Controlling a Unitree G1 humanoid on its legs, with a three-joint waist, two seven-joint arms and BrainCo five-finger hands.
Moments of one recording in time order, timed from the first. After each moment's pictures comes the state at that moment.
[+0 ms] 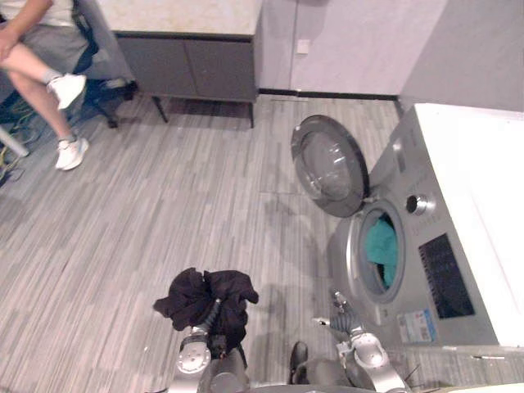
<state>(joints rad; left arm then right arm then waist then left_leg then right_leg) 0.15 0.04 -0.08 0.54 0.01 -0.18 0.16 0.06 -0.08 0.09 0.69 -0.17 -0.12 -0.09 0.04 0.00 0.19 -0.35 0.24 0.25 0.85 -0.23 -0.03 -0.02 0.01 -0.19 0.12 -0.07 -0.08</state>
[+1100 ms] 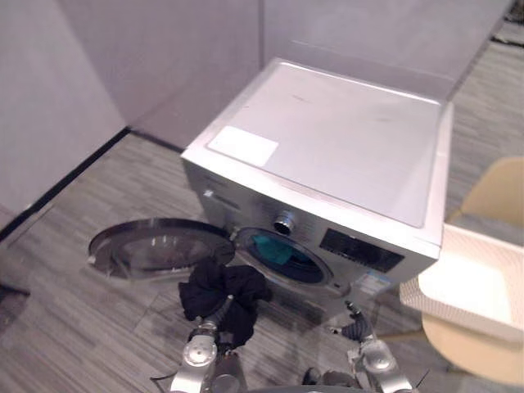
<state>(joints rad) 0.13 0.06 -0.16 0.52 0.04 -0.16 0.13 0.02 -0.11 0.06 0.82 -0.16 -0.11 -0.13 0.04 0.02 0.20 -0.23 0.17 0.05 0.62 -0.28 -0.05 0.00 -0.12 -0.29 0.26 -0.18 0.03</state>
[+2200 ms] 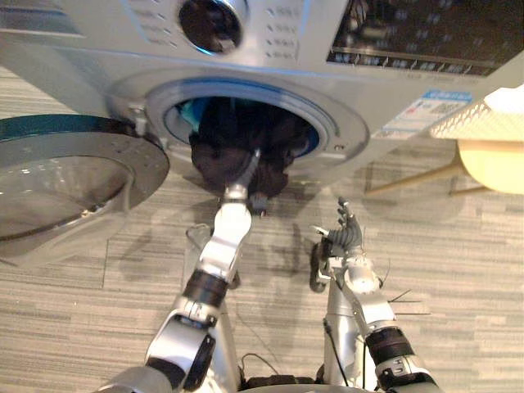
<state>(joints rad) -0.74 0.08 -0.18 0.31 -0.02 -0.13 0.37 -0.19 -0.03 0.05 0.26 -0.03 -0.11 -0.25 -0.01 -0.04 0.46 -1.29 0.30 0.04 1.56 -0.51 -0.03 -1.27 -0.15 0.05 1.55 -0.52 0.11</state>
